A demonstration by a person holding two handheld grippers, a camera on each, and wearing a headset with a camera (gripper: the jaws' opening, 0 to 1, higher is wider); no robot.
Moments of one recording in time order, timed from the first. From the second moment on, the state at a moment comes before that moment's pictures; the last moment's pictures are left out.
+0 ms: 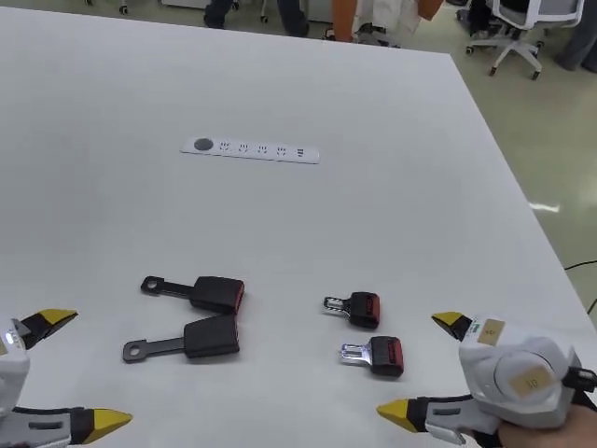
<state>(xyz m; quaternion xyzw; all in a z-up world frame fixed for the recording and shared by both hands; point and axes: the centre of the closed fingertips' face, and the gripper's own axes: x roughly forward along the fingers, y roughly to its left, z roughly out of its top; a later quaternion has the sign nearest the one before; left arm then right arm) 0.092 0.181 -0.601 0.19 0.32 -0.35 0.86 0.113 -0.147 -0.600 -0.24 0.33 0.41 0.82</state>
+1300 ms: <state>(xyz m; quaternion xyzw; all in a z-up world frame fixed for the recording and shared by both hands) 0.145 0.108 -0.662 0.22 0.38 -0.47 0.76 0.142 -0.145 -0.667 -0.28 0.38 0.50 0.73</state>
